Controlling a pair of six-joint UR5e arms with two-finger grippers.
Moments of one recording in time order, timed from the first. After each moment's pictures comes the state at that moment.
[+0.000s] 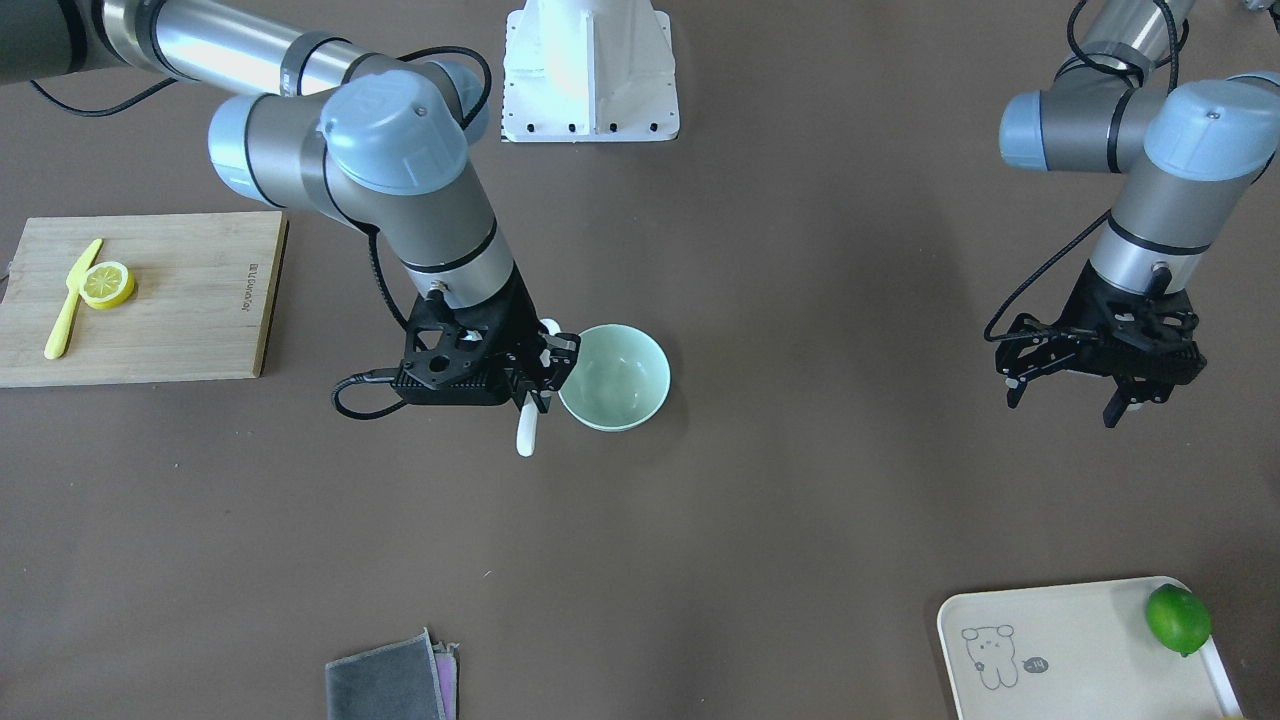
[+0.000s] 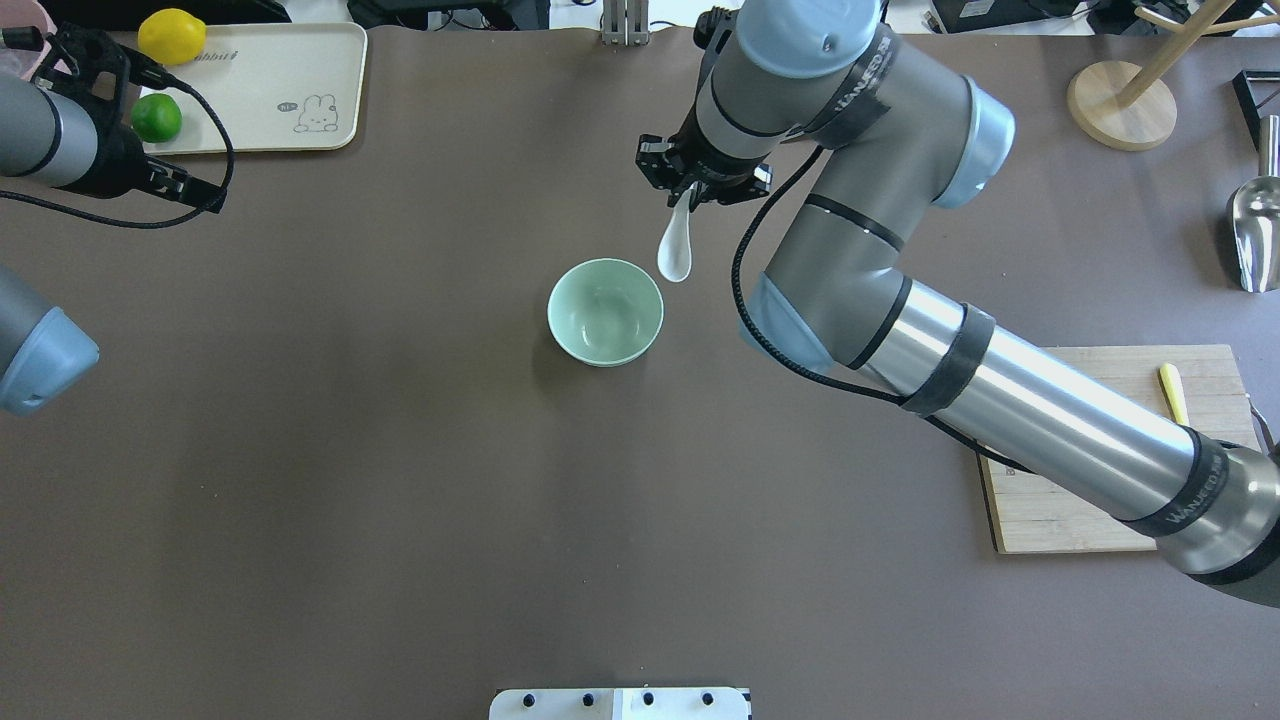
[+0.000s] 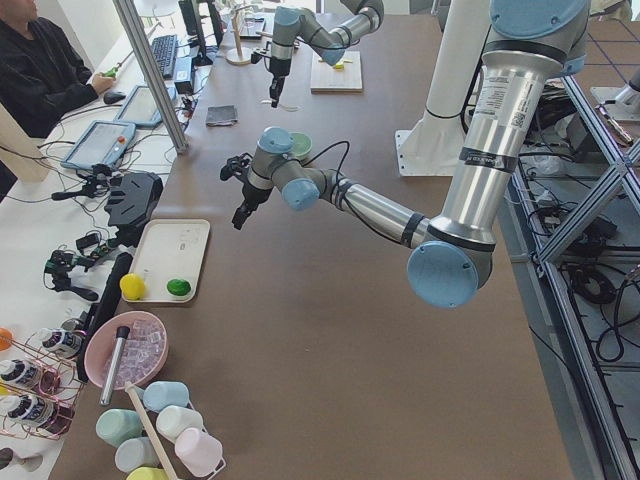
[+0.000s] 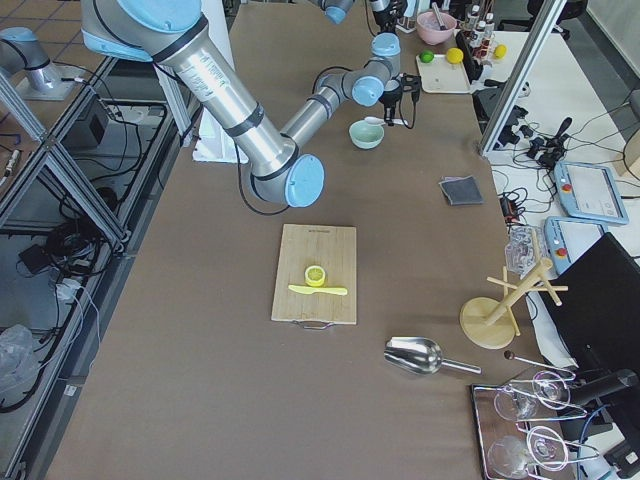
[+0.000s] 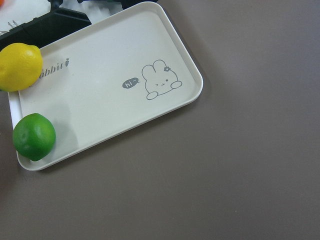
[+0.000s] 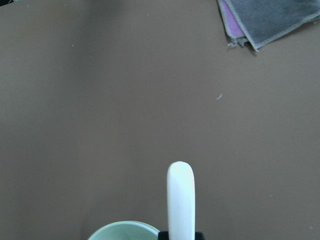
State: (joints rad) left arm -1.01 -1.82 -1.70 -1.99 -1.88 -0.50; right arm 0.72 -0.72 1.45 -1.35 1.94 1.29
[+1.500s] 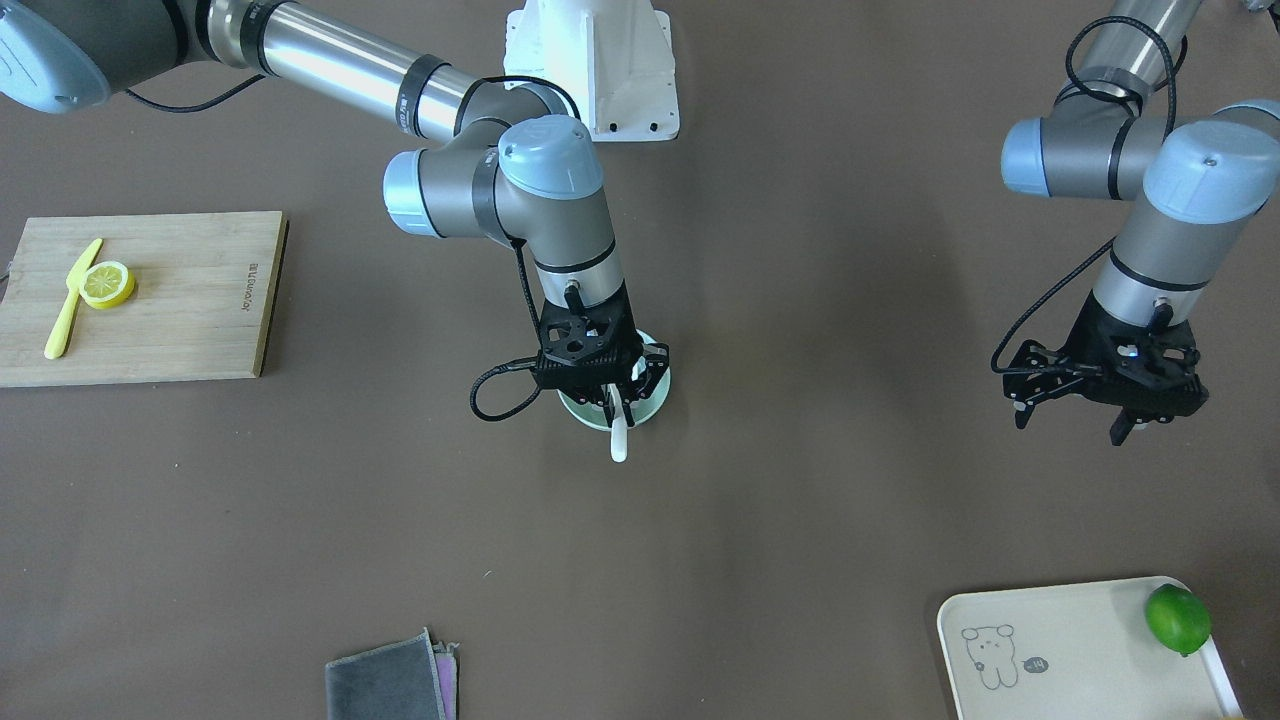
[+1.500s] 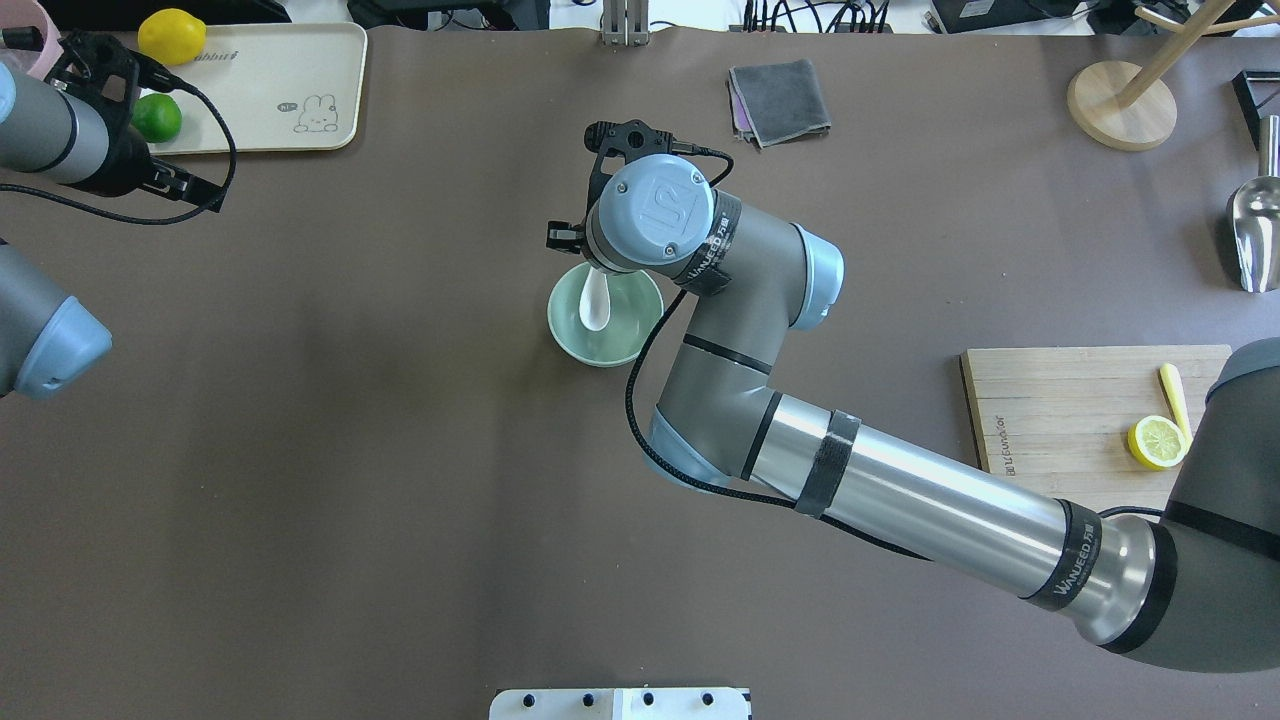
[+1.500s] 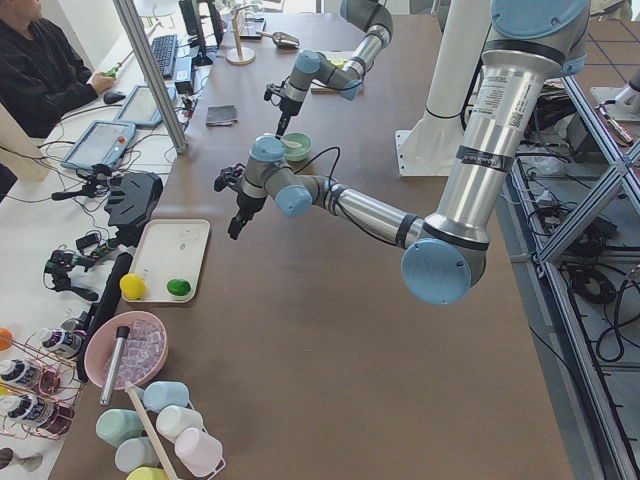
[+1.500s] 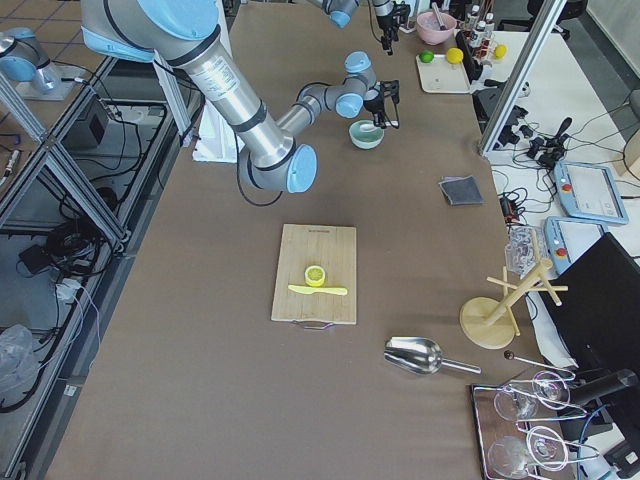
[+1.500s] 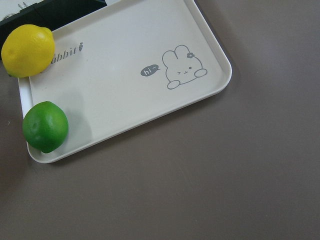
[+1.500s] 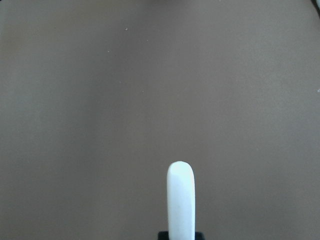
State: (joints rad) left arm -1.01 -1.85 -1.61 -2.00 -1.88 -0.50; right arm 0.55 -0.67 1.27 -1.14 1.62 1.30
